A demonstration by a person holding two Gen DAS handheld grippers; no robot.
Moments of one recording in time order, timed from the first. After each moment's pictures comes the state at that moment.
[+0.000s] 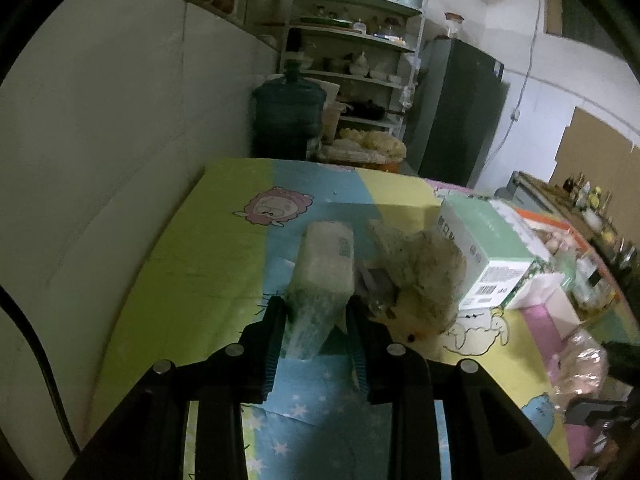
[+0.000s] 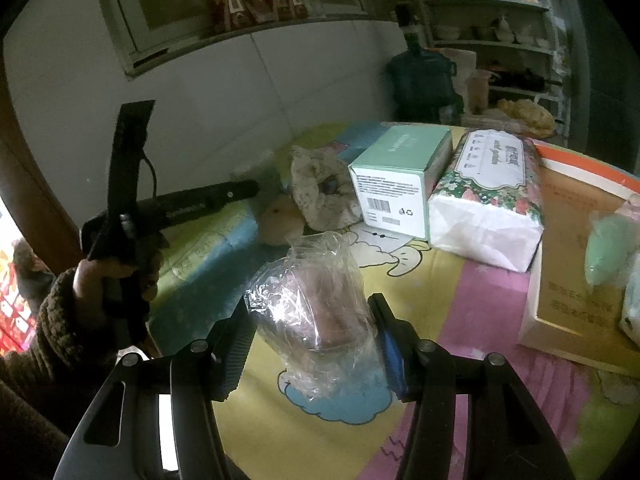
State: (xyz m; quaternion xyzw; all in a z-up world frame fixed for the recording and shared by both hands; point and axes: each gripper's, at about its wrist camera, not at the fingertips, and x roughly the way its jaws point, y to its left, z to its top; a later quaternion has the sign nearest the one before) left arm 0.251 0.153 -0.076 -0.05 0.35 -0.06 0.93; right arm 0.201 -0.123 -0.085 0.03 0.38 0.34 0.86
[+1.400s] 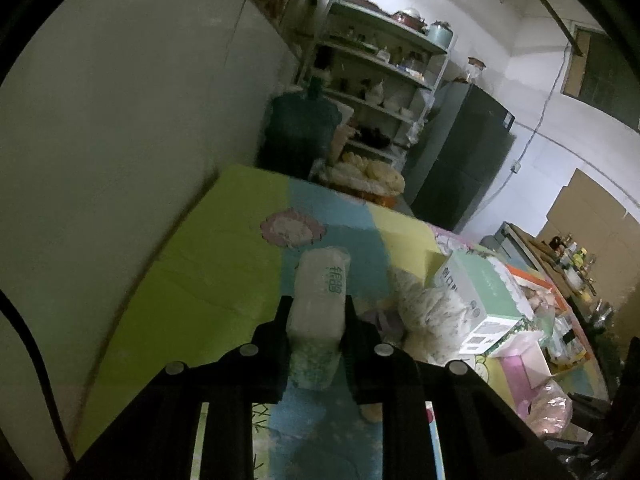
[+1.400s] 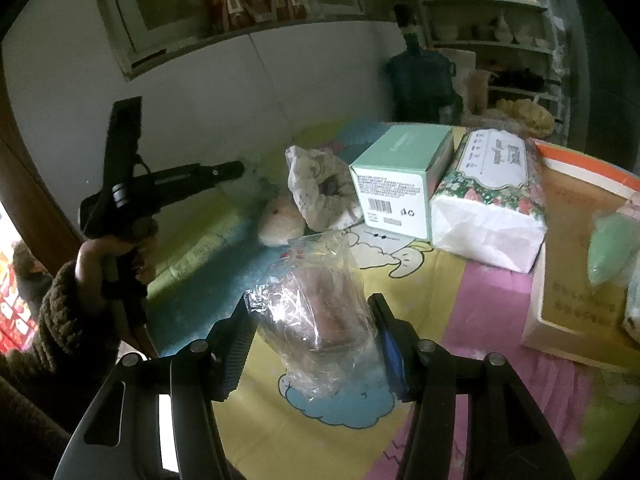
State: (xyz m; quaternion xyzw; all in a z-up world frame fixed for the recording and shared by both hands) left arm 0.251 0.183 -0.066 -0.14 0.32 -0.05 0.94; right arm 0.200 -0.120 -0.085 0.03 0.38 0.34 0.86
